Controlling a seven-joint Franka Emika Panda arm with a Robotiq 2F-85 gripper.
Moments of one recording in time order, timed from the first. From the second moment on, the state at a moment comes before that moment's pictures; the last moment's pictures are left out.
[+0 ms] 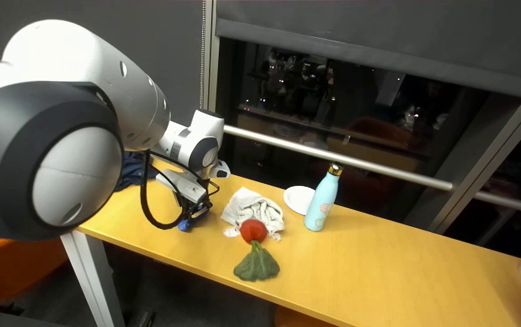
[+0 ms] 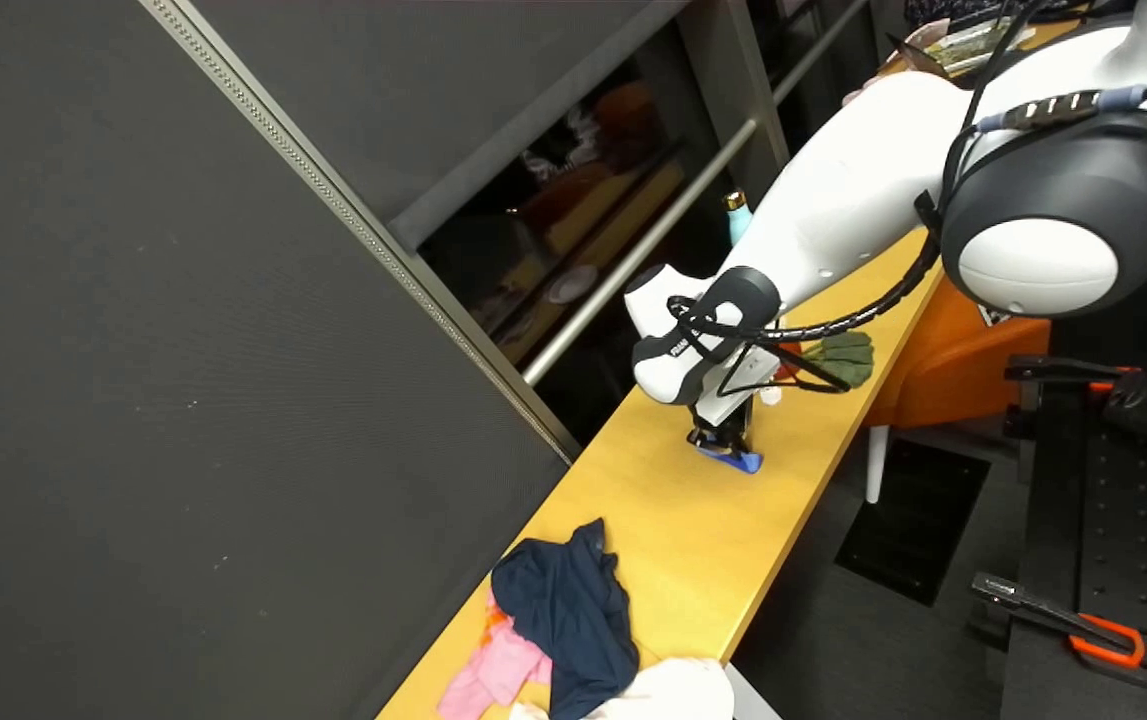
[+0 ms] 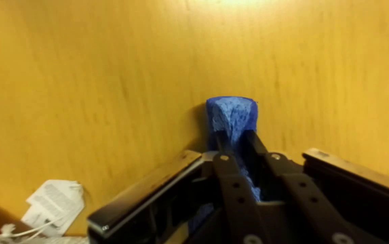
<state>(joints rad) -0.08 1.48 -0.01 -0.78 0.12 2.13 0.14</state>
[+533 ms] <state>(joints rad) -0.01 1.48 -0.01 -0.78 0.09 2.12 0.14</state>
